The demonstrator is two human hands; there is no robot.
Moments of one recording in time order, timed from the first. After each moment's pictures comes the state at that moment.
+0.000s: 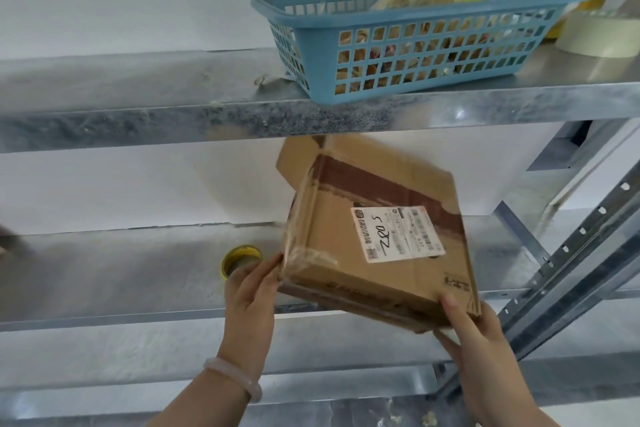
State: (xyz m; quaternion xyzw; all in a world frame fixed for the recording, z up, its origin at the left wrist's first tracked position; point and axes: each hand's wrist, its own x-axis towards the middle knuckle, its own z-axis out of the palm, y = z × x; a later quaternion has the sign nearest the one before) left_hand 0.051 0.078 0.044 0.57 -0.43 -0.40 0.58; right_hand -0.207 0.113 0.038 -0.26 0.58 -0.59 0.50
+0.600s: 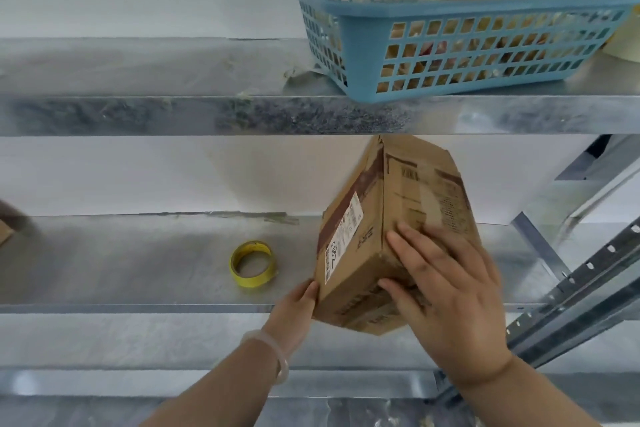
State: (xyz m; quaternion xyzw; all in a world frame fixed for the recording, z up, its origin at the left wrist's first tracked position) left_hand 0.042 0.040 -0.003 0.65 -0.37 -0.57 0.33; right_hand -0.171 0.067 0.084 -0.78 0.45 -0.41 -0.16
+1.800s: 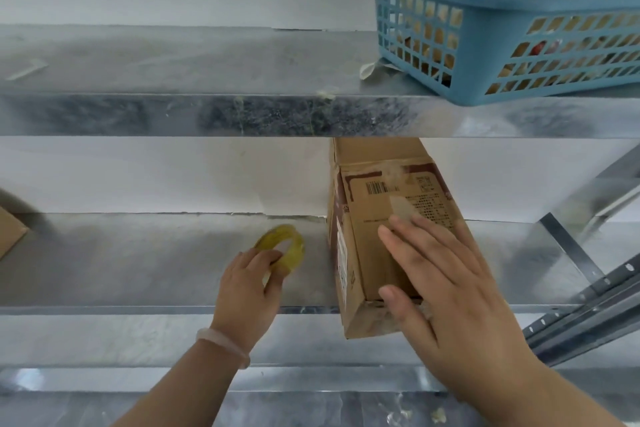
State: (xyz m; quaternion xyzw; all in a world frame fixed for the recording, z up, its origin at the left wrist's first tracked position) left_hand 0.161 0.038 0.022 0.63 -0.67 -0.06 0.38; right_hand -0.089 0.088 0.133 -0.82 0.49 -0.28 -0.03
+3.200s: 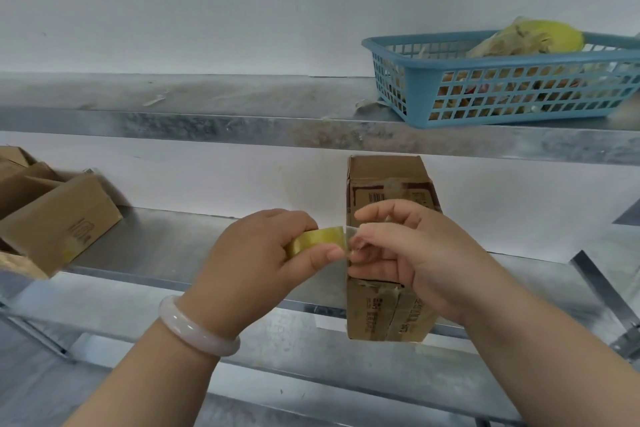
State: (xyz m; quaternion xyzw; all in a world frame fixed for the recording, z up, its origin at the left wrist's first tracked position) left_hand 0.108 0.138 0.200 0.58 -0.75 -0.01 0.33; right_hand -0.092 0.081 0.203 -0.54 0.35 -0.35 0.68
